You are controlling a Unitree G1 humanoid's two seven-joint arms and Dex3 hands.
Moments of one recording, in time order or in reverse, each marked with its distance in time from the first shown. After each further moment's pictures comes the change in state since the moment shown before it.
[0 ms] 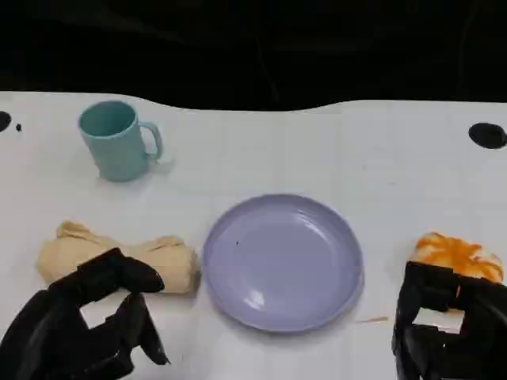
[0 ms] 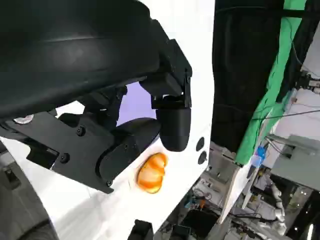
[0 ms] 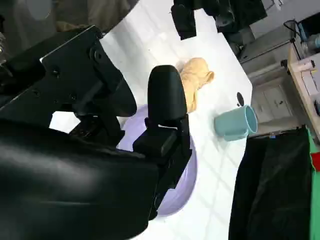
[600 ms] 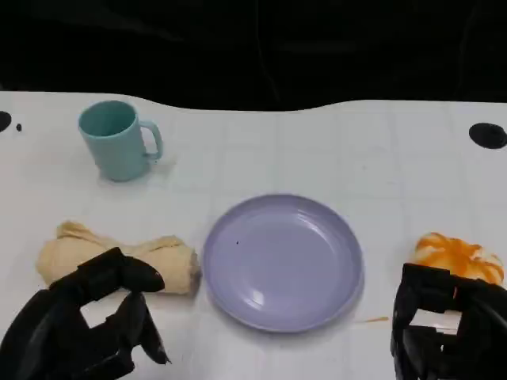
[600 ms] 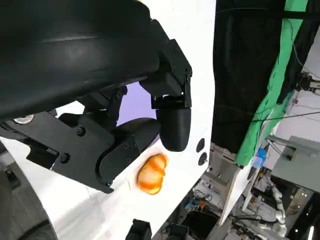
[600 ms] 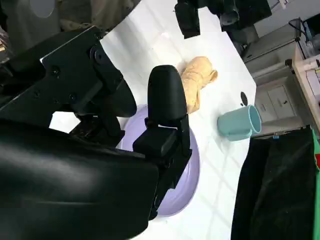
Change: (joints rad) left arm -0.004 0.000 -0.001 0.000 -0.002 0.003 0.002; right arm -0.004 -0.001 0.014 0.006 -0.021 0.000 0.001
